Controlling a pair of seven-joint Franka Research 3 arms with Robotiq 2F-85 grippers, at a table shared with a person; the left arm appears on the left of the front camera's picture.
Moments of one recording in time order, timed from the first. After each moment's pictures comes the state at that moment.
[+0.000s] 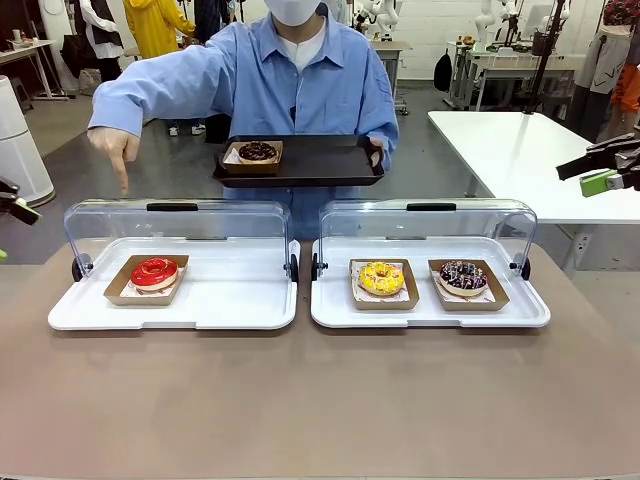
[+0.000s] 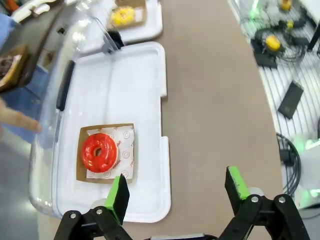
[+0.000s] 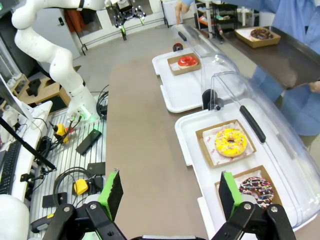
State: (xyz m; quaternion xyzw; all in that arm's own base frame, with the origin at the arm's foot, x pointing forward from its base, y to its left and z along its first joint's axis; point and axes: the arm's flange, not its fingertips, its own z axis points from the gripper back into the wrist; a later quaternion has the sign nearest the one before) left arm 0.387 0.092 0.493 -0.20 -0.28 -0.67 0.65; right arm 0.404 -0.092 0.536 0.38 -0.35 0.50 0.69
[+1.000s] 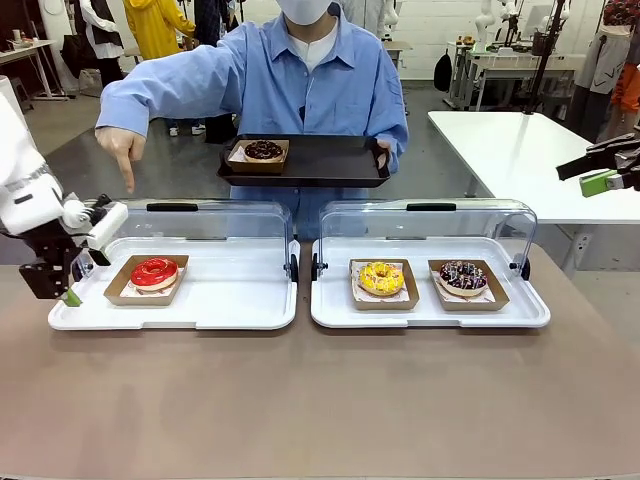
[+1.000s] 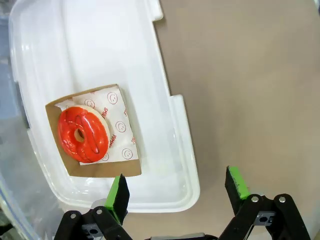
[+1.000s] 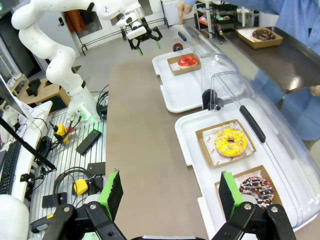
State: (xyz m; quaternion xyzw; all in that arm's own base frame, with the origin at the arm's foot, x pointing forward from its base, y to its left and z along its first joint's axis) left arm 0.427 -0.034 0.411 0.02 -0.09 -0.75 0.66; right arm 0.404 -0.092 0.536 0.38 -0.35 0.50 0.69
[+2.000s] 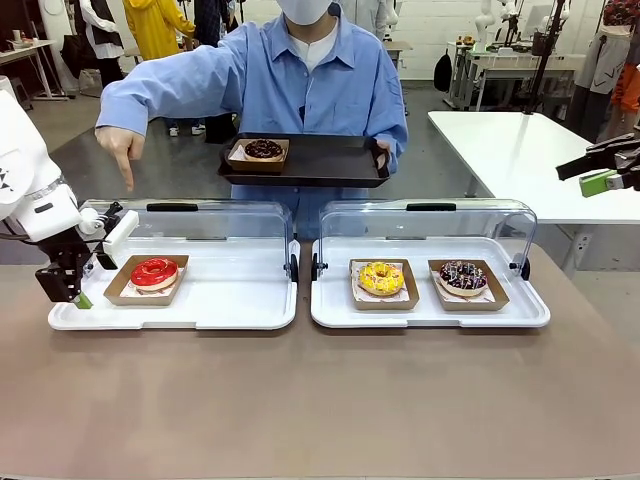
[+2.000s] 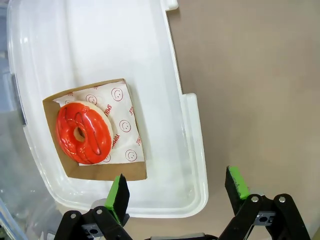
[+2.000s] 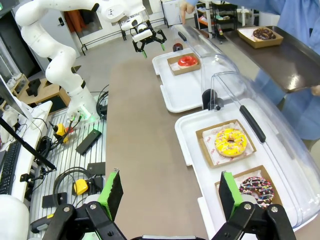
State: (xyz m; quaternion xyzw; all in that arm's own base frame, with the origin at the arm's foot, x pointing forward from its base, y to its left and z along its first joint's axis) left arm 0.440 -0.034 0.396 0.02 -0.09 -0.74 0.67; right arm 0.404 -0.092 0.536 0.38 -0.35 0.50 0.69
